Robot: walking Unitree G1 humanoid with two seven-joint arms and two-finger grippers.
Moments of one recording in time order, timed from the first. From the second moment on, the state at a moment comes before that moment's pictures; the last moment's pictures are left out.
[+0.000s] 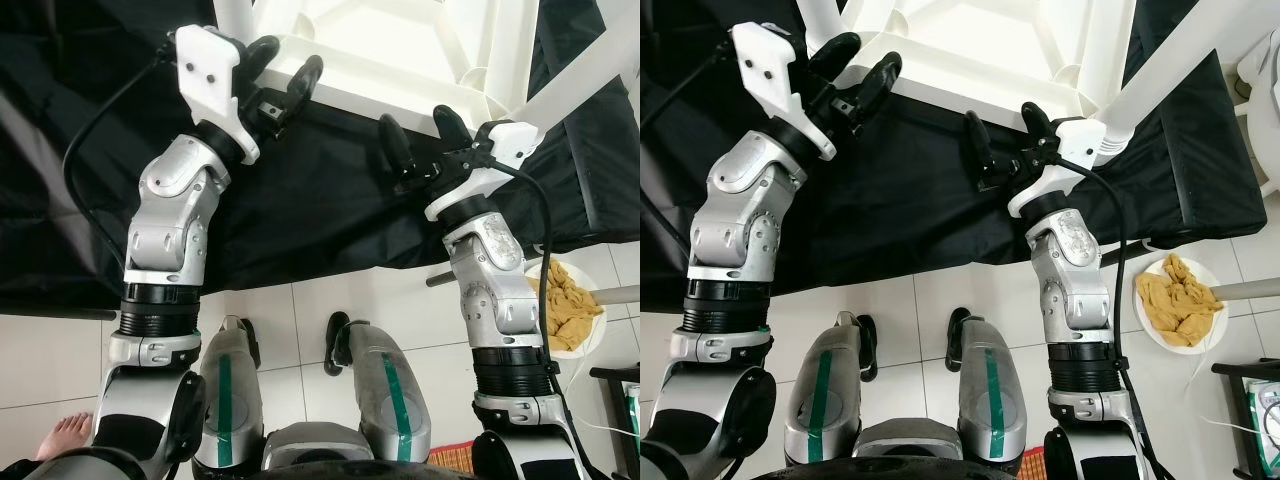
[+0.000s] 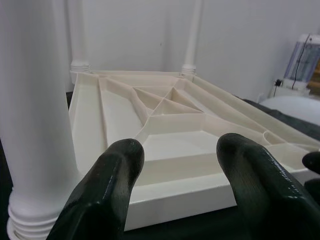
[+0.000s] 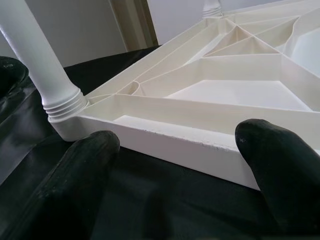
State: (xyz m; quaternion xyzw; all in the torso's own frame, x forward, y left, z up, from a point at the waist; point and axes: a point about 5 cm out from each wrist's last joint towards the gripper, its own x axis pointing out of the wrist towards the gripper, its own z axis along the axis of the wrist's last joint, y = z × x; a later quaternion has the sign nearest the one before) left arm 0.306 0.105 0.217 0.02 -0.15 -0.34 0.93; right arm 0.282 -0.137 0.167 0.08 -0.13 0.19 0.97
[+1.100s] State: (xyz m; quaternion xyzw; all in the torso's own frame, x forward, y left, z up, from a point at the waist) left arm 0.284 0.139 0.165 0.05 -0.09 -0.23 0.97; right arm 0.260 -0.173 0.138 0.03 -0.12 0.03 0.99
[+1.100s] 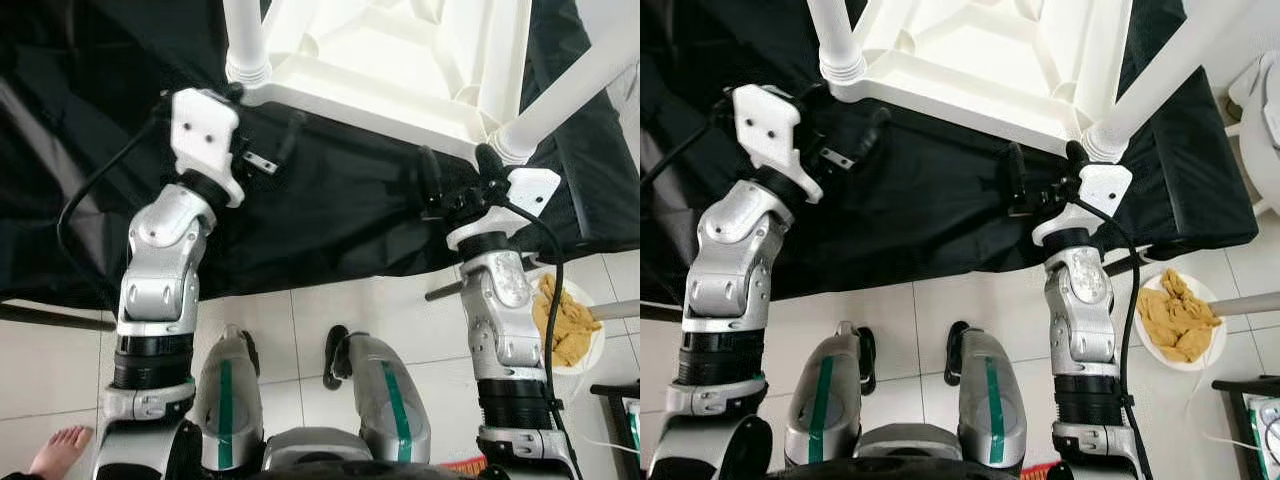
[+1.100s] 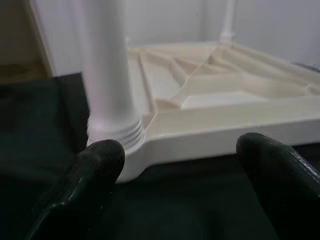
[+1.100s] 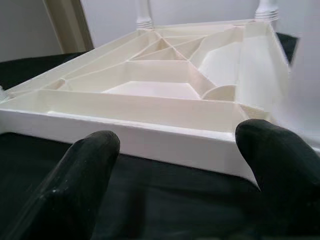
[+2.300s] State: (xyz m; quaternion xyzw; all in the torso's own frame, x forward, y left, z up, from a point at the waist) left arm 0.322 0.152 0.170 0.09 -0.10 -0.19 0.97; right arm 0.259 -0.192 0.129 0.01 -0.14 -0.10 0.99
